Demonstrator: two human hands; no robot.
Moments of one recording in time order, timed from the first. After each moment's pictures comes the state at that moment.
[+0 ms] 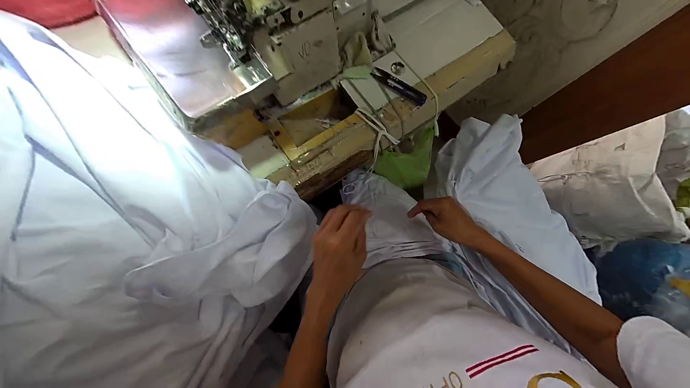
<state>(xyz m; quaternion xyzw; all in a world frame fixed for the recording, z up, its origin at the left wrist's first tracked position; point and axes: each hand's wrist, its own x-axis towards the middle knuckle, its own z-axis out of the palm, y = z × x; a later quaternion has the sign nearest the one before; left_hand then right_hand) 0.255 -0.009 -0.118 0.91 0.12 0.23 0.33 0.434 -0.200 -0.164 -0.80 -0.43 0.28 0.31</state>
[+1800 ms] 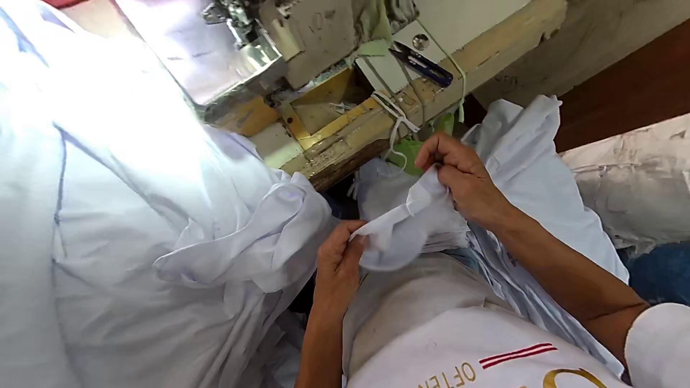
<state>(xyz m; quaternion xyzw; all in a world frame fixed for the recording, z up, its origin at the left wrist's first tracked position) 0.220 -0.015 -0.118 0.68 0.23 0.20 0.67 0.437 -0.139 -0.090 -0.66 -0.40 0.29 0.56</state>
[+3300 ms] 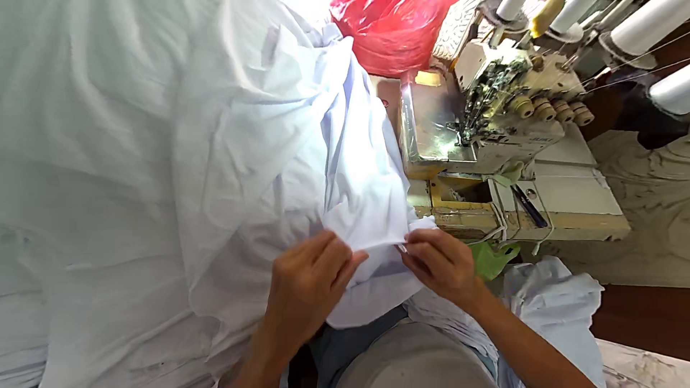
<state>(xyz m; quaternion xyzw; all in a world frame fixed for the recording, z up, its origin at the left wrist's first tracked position) 0.110 0.071 -0.059 0.87 0.26 0.41 0.12 0.338 -0.004 -0.084 -0.46 -0.76 -0.13 0.44</state>
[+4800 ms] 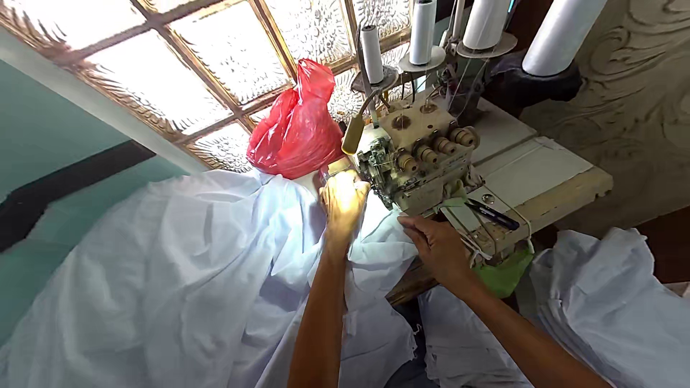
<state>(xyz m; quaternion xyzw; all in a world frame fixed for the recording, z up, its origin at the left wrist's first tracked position) 0.373 0.224 -0.005 0.91 0.35 0.17 0.15 0.423 0.033 -0.065 -0.75 -0.44 0.02 0.49</state>
